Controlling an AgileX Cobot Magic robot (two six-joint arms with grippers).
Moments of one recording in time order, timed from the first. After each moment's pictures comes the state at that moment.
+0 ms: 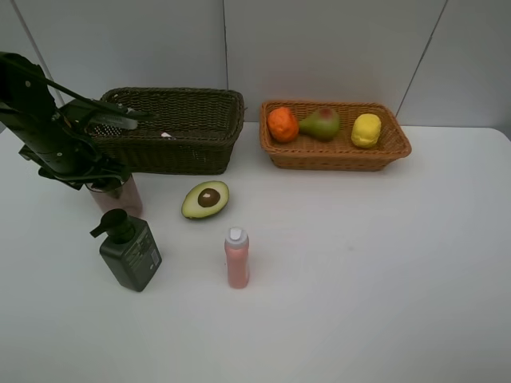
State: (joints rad) left arm -0.14 1.87 -0.98 -0.03 0.48 0.04; right arm -0.01 0.00 -0.52 -0.03 1.05 0.03
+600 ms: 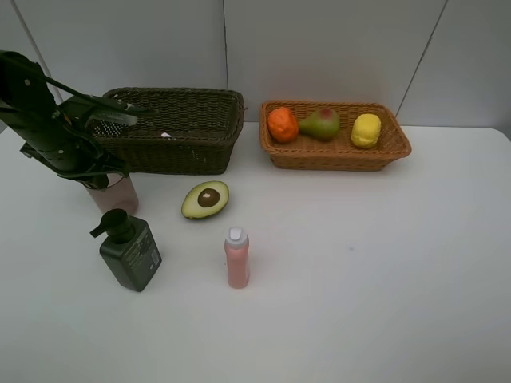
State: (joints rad) left arm -0.14 1.87 -0.99 -0.04 0.45 0.04; right arm -0.01 0.00 -0.52 -0.03 1.05 0.03
